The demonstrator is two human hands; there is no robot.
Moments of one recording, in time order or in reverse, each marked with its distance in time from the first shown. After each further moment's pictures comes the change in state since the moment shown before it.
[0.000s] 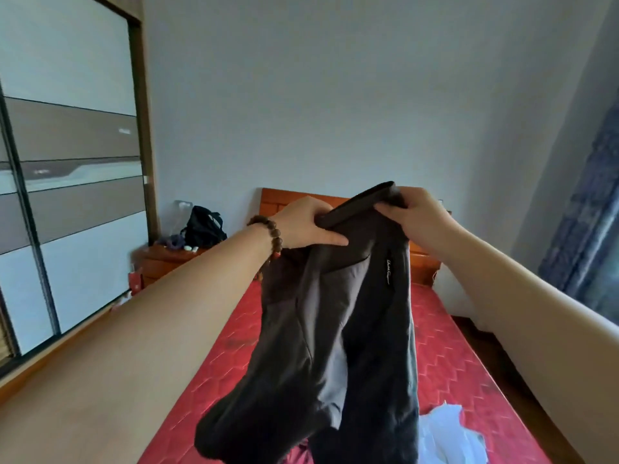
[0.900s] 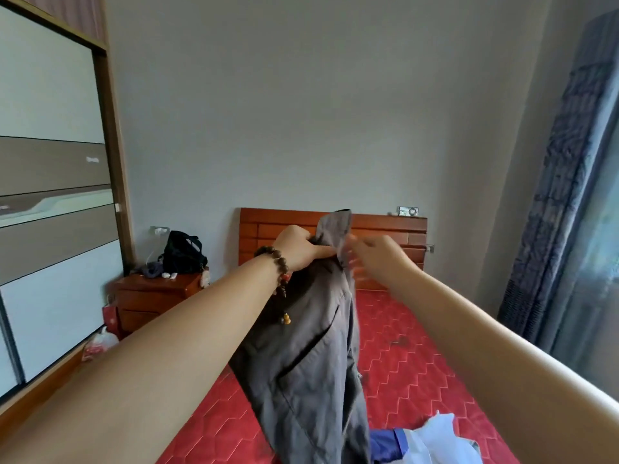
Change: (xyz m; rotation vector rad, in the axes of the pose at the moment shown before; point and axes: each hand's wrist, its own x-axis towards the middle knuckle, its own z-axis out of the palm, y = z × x) left_hand 0.035 0.014 0.039 -0.252 0.145 -0.301; right_hand -0.005 0.026 0.021 0.069 0.063 0.342
